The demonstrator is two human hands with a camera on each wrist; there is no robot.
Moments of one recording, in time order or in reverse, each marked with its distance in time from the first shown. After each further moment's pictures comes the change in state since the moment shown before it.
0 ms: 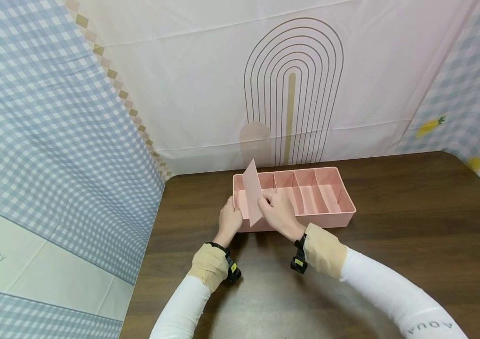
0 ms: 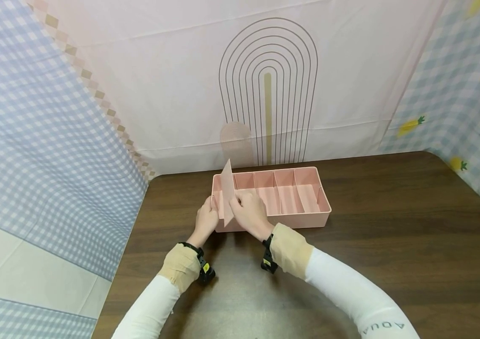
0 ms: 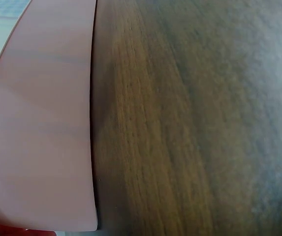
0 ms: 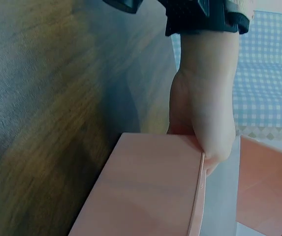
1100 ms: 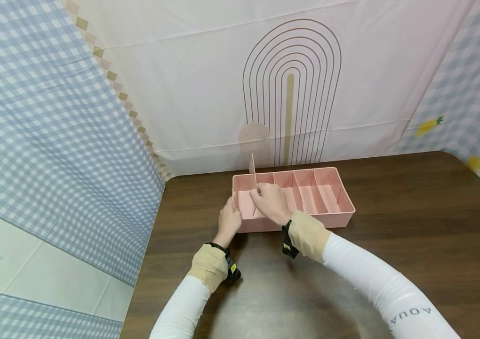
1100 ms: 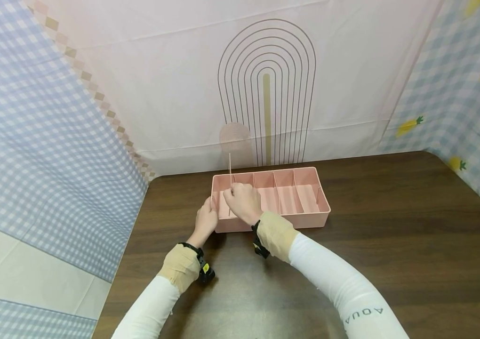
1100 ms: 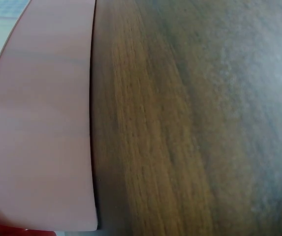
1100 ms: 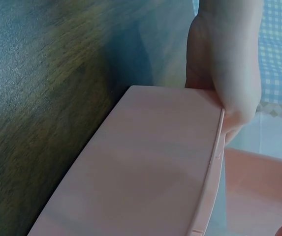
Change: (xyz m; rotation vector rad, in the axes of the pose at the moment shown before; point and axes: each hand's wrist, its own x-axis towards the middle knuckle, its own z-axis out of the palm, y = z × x) left_hand 0.000 -0.001 -0.001 0.030 0.005 0.020; right_hand 0.029 0.006 0.015 -0.272 -0.021 0.064
